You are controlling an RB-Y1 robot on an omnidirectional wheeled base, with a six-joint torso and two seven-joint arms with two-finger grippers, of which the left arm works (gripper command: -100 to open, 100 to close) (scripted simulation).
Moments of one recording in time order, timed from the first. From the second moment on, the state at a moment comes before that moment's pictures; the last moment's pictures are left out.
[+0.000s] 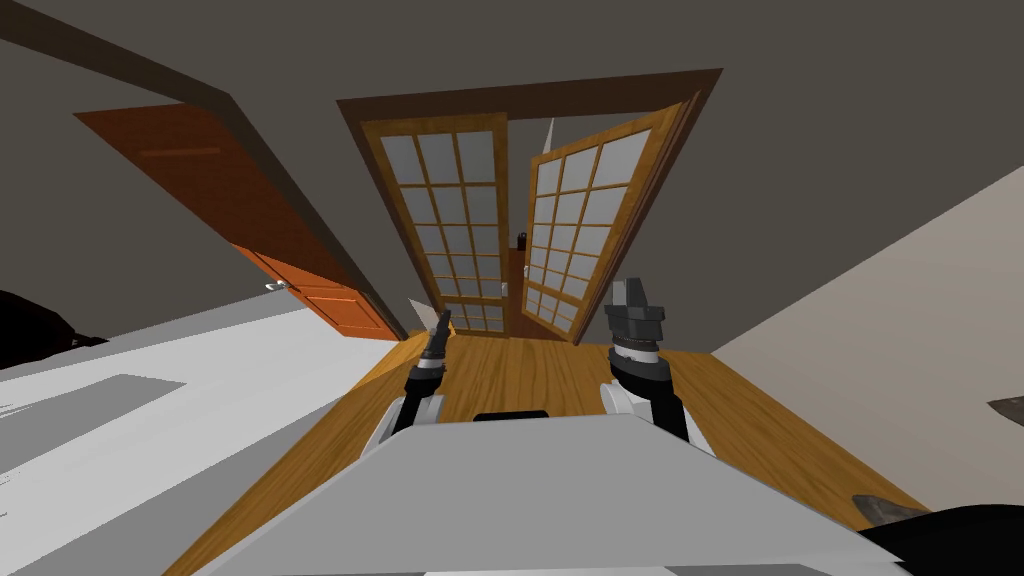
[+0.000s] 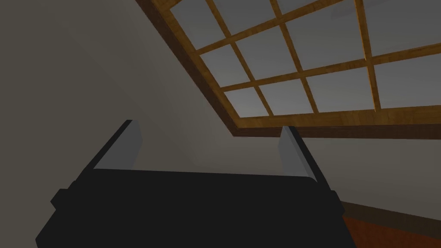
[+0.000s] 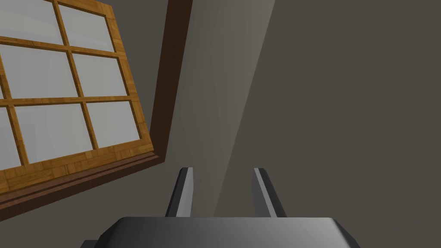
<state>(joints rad) 0.37 0.08 -0.01 -1.83 -0.17 -0.66 -0.24</state>
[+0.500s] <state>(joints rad) 0.34 0.10 0.00 -1.73 -0.19 -0.69 -0.32</state>
